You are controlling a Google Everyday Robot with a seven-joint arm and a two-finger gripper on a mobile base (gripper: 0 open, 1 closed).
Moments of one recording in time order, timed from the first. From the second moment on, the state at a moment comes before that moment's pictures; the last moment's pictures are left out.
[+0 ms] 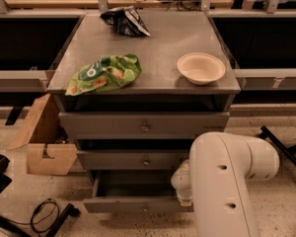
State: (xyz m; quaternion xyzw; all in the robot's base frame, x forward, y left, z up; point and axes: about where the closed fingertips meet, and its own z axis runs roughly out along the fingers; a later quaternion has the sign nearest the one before) arm 0.533 -0.196 0.196 0.67 -0.74 0.04 0.05
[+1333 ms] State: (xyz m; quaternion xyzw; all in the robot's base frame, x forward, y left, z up) arm 0.533 -0.196 0.196 0.67 -0.74 0.04 0.05
